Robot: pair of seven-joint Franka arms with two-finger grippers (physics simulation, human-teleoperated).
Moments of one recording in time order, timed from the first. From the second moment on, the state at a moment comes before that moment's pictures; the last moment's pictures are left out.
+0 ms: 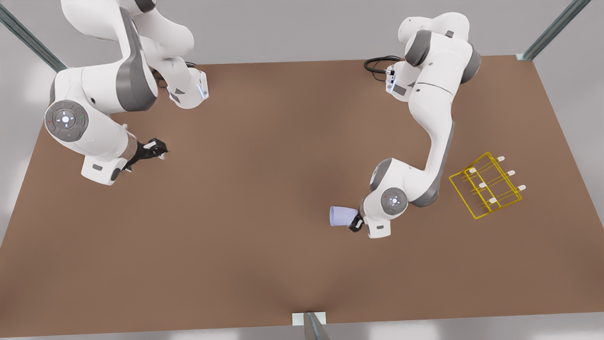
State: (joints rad) left arm -0.29 0.78 -0.19 -1.28 0.00 1.97 -1.42; right arm 0.17 0.16 0.01 -1.43 -0.05 1.38 -0.21
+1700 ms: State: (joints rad) left arm -0.32 0.85 -0.19 -1.27 0.00 2.14 -2.35; right arm 0.18 0.17 0.01 -1.44 -0.02 1.38 0.01
